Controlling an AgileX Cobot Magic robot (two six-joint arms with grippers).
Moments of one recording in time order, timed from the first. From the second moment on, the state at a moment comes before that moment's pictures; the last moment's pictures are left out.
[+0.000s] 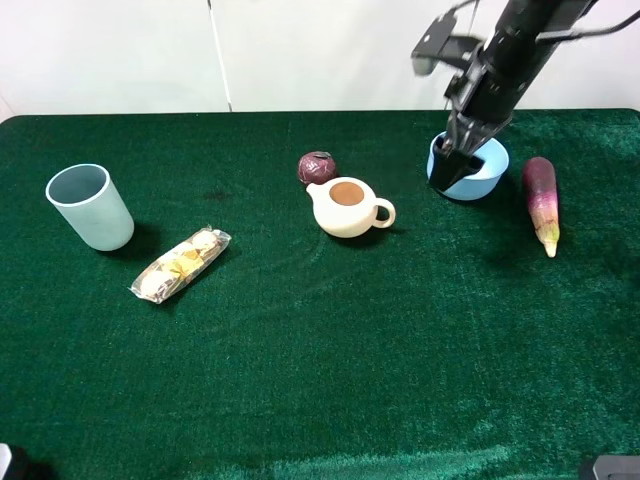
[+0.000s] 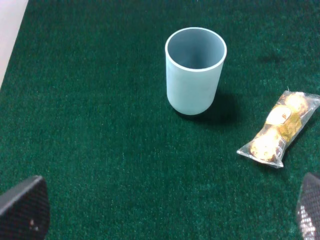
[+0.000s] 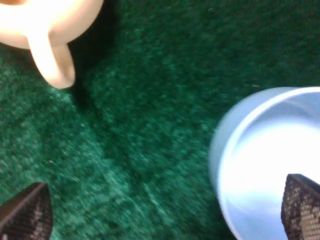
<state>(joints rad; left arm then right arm) -0.07 -0.01 -0.50 0.08 1.05 -0.07 0.32 1.92 -1.35 0.12 0.90 -0.81</state>
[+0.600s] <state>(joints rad) -0.07 -0.01 -0.50 0.08 1.05 -0.07 0.28 2.05 -1.35 0.06 0.80 -0.81</state>
